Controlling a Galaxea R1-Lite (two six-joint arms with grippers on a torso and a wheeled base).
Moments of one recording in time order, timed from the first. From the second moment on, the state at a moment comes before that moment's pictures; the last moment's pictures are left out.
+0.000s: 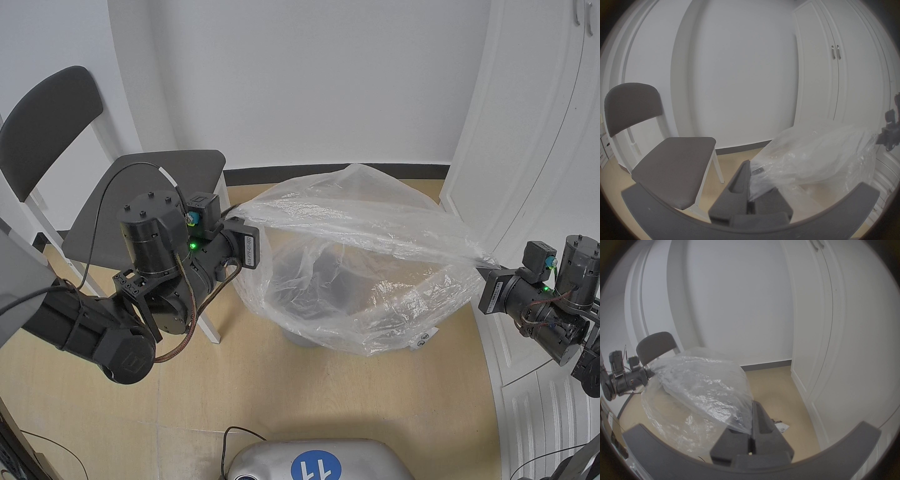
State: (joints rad) left arm -0.58 1.88 -0.85 -1.10 0.30 0.10; right arm 0.46 1.49 -0.46 -0.91 -0.32 0.14
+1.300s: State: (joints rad) left arm -0.57 1.84 -0.73 -1.23 0.03 0.07; right arm 0.38 1.55 -0.39 -1.13 -0.30 0.04
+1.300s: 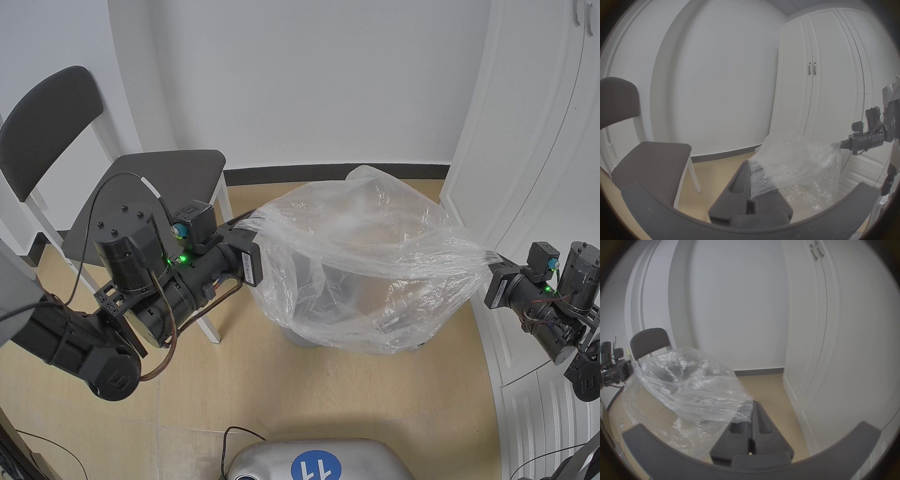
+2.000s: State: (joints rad) left arm -0.72 1.98 -0.73 -1.32 0.05 0.08; right arm 0.58 1.72 -0.34 -1.44 -0.31 0.06
